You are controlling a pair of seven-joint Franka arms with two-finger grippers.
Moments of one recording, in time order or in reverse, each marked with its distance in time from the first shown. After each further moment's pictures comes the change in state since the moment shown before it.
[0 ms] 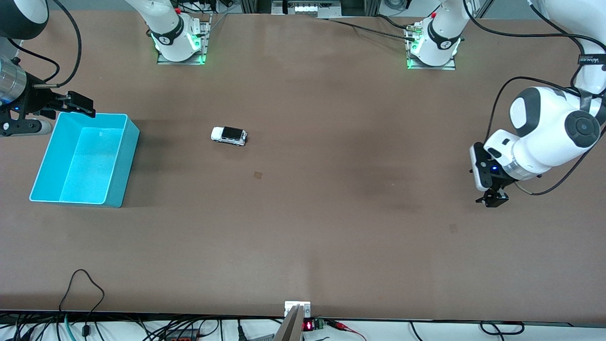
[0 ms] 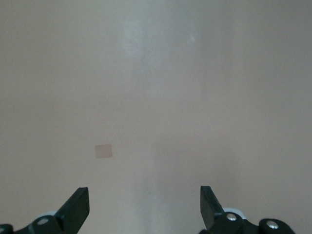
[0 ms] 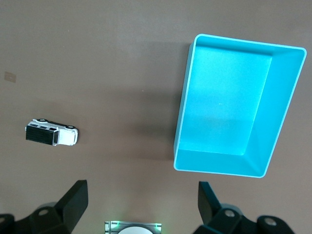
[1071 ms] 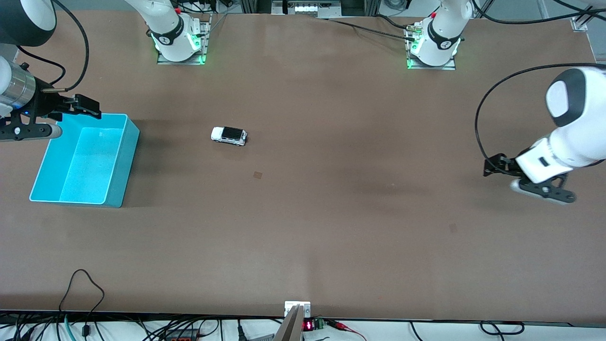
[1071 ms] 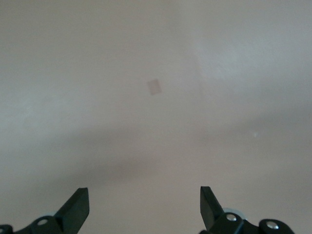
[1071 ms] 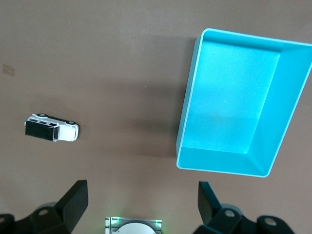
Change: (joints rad) left arm -0.063 -0.068 0.114 0.192 -0.001 -0.286 -1.264; right arm 0.012 0.021 0.001 0.000 0.000 -0.017 -0.002
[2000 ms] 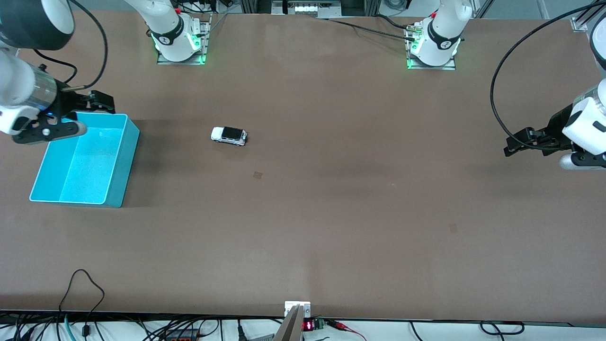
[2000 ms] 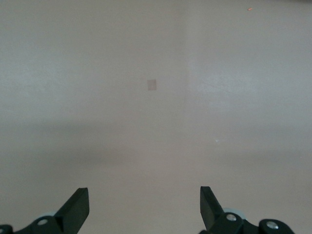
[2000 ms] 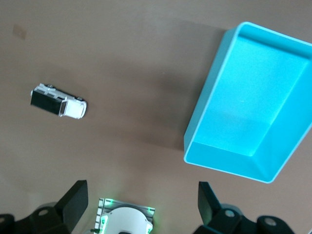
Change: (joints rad) left arm -0.270 -0.133 0.269 0.119 -0.092 -0.236 -0.183; right arm 0.063 0.021 0.004 -0.010 0.000 -0.042 -0.107
